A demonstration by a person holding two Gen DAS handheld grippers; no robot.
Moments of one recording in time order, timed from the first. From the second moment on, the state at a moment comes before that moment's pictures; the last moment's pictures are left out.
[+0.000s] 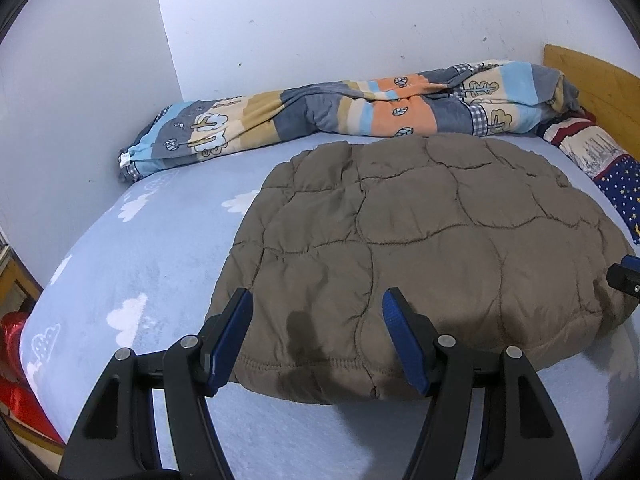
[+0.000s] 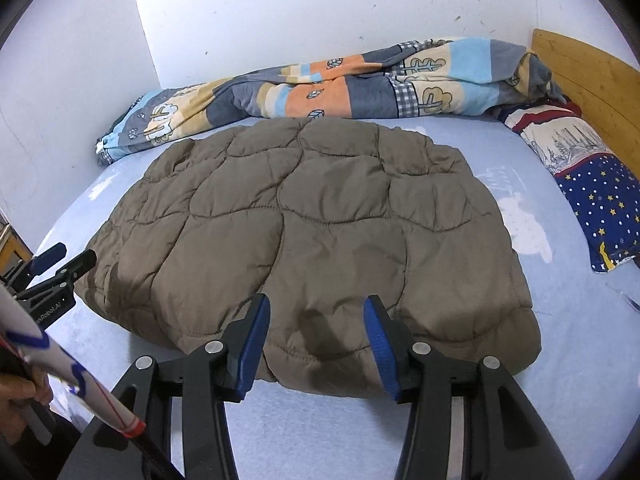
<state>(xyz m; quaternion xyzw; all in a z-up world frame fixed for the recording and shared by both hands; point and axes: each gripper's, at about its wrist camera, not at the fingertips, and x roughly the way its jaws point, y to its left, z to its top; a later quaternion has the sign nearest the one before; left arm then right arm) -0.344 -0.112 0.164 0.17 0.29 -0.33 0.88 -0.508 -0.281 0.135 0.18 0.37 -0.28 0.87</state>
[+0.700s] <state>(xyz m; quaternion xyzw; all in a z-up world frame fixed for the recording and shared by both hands) -0.345 -0.119 0.159 0.19 0.30 -0.33 0.88 -0.491 -0.273 0.127 0.16 0.38 -0.26 0.87</state>
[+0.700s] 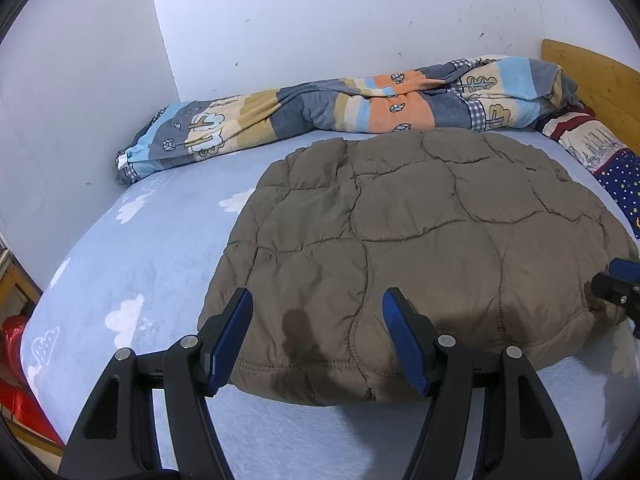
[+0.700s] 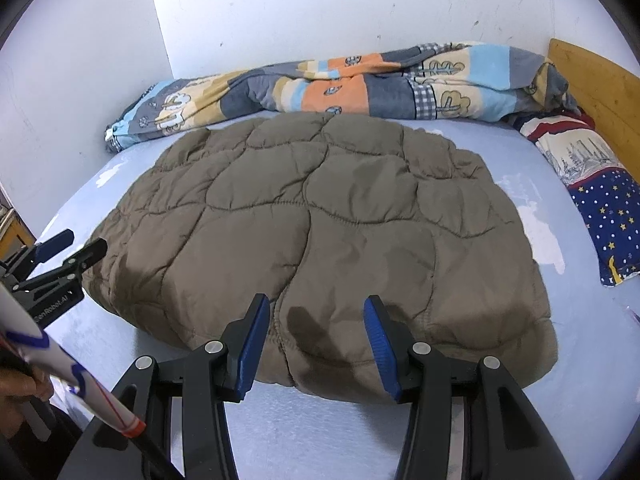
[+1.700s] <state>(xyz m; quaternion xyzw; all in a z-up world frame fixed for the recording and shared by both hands) -0.464 -0.032 0.286 0.10 0.19 -0.39 0.89 -0.576 -0.150 0.261 0.15 0.24 -0.28 0.92</state>
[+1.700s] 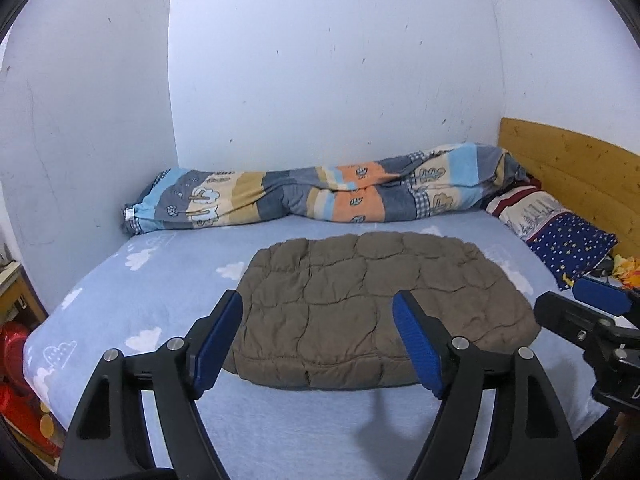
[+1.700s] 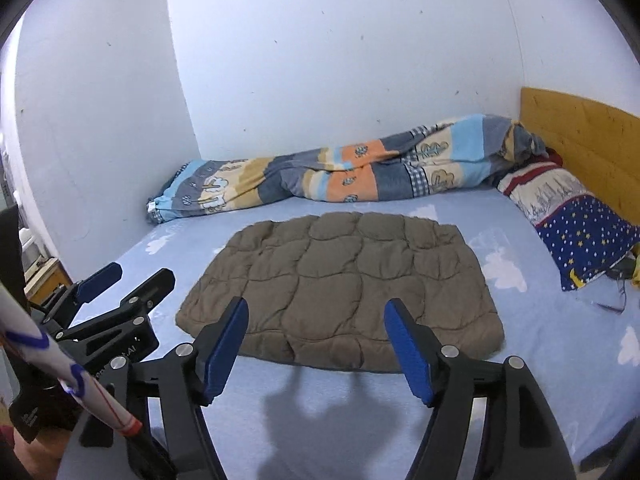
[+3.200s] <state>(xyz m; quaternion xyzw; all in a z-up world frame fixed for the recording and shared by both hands) -0.462 -0.010 0.290 0.08 0.19 -0.38 0.90 -0.581 -0.131 0.265 0.13 0.25 -0.28 0.92</state>
